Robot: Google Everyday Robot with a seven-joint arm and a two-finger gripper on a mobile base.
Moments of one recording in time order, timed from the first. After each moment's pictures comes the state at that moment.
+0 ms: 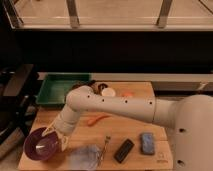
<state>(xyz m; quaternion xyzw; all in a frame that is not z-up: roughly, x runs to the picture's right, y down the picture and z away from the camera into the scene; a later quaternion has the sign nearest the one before) -0.224 0.226 0.662 -0.26 -0.50 -0.36 0.74</state>
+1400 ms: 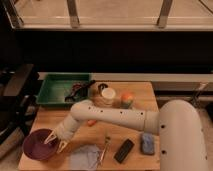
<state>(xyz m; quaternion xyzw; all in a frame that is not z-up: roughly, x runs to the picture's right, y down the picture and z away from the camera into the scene) -0.261 0.273 0.731 -0.22 -0.56 -0.34 0.72</state>
